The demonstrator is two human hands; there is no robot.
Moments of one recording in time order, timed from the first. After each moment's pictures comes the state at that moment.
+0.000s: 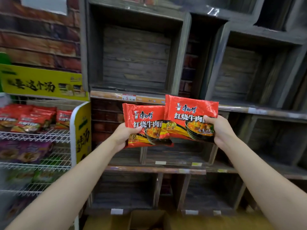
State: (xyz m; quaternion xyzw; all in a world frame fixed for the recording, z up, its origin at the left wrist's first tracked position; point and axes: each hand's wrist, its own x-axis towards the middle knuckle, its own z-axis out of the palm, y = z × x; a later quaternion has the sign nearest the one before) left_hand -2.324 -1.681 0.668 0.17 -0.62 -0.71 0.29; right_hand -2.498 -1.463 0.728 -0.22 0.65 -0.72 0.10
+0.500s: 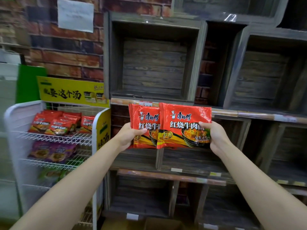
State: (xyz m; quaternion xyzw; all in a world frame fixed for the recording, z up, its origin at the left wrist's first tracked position) left_hand -2.290 -1.697 0.681 0.17 -0.67 -0.65 0.33; right_hand -2.475 -1.507 0.717 -0.25 0.62 -0.72 0.17
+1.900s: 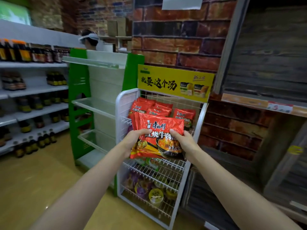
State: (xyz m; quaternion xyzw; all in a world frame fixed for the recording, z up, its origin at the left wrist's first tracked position) left_hand -1.961 -2.010 0.603 0.38 -0.54 -0.66 0.35; right_hand -2.150 -1.949 0.610 -0.42 0.57 -0.54 0.45
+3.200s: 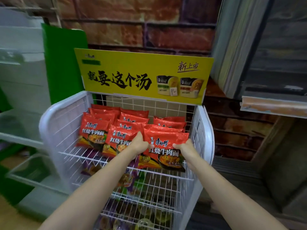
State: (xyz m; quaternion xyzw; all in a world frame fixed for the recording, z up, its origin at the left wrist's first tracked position) left_hand -2.198 -2.371 0.545 0.45 -0.69 -0.53 0.17; right_hand -2.353 -2.268 0.523 -0.22 0.70 -0.57 0.38
